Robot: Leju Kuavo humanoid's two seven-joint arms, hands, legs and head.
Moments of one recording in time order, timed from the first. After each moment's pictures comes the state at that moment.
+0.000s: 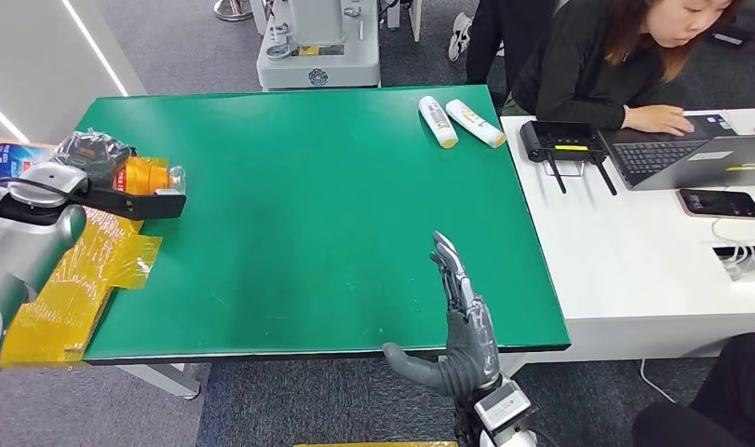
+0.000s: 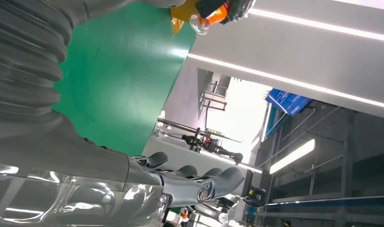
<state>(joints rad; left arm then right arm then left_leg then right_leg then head) -1.08 0.45 -0.64 -0.40 -1.37 -0.08 -0.15 -0.04 0.00 0.50 -1.65 0.18 -0.20 -0.61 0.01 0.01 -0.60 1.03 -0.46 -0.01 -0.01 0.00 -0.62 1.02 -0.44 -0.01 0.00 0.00</state>
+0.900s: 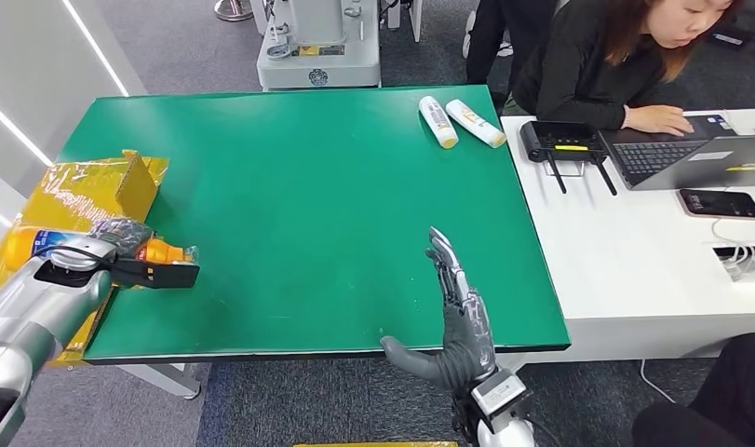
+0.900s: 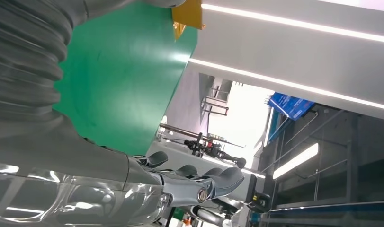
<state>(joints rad) -0.89 0.43 -0.63 -0.33 -1.33 -0.15 -0.14 -0.08 0.00 0.51 -1.60 0.13 -0.19 -0.62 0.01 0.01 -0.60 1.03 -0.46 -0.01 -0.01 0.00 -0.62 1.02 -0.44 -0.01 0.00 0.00</state>
